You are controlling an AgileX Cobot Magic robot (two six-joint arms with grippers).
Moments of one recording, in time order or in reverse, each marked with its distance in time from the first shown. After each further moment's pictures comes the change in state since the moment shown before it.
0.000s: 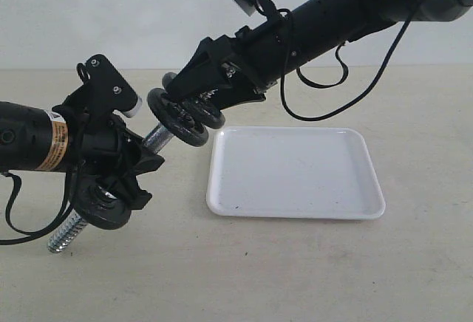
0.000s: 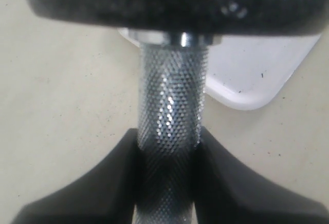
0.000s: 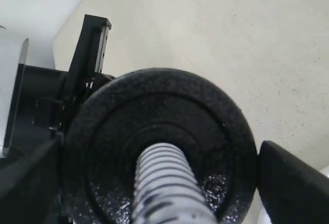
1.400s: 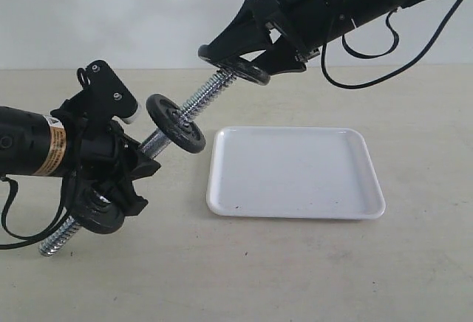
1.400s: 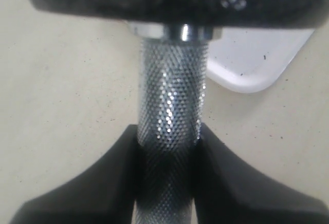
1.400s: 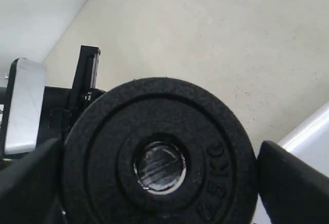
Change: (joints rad) left arm 0.000 0.000 0.012 0.022 0.013 -0.005; right arm -0.118 -0.087 0.000 -0.036 0.031 0.062
